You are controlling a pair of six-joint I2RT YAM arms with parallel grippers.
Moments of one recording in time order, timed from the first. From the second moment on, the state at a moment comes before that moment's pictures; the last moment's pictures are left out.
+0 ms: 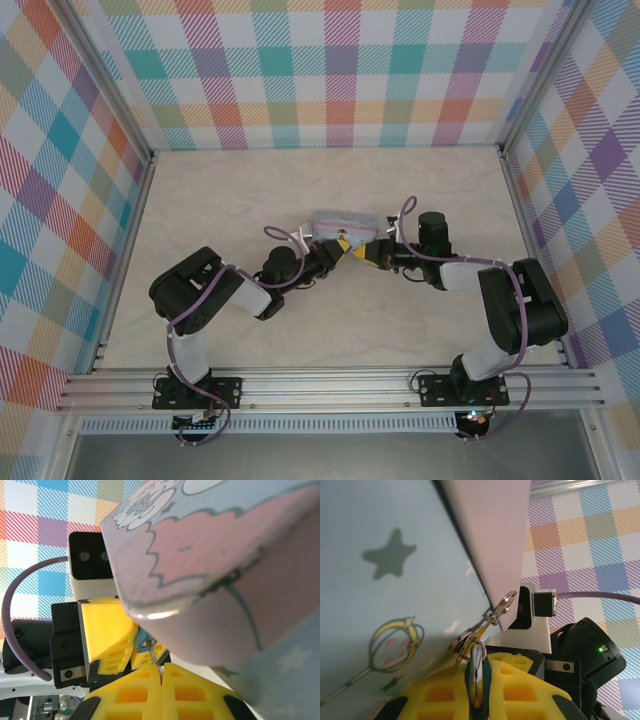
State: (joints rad) left arm -0.74 1.87 0.60 1.22 0.24 -1.36; right arm 0.27 1.58 0.59 0.48 -1.04 0.88
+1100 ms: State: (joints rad) left arm -0.76 1.88 0.60 1.21 0.22 -1.39; right arm 0.31 1.55 0.52 0.58 -0.96 0.90
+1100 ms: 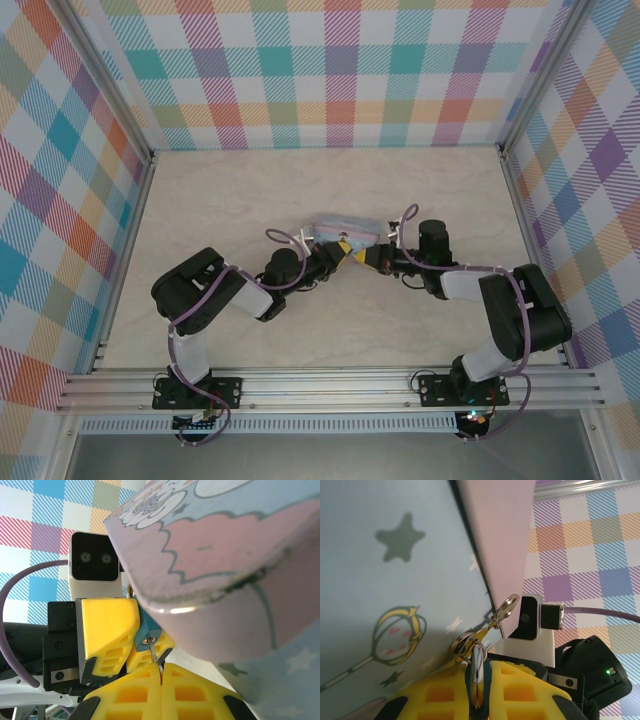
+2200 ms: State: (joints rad) left arm -0.74 1.90 0.62 1.23 0.14 -1.37; right arm 0.29 1.69 0.68 0.52 -1.04 0.91
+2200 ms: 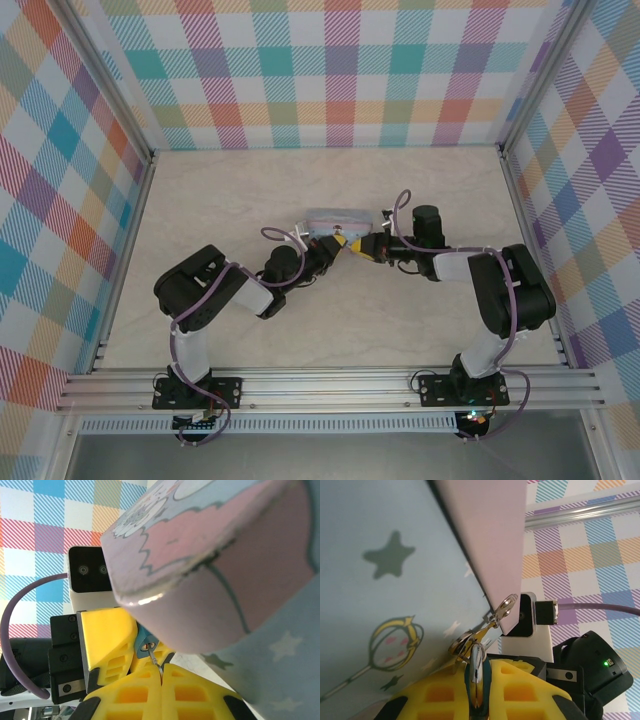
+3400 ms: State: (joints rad) left arm -0.73 1.85 0.62 1.13 0.18 -1.36; right arm 0.30 1.63 0.66 0.52 -1.00 0.89
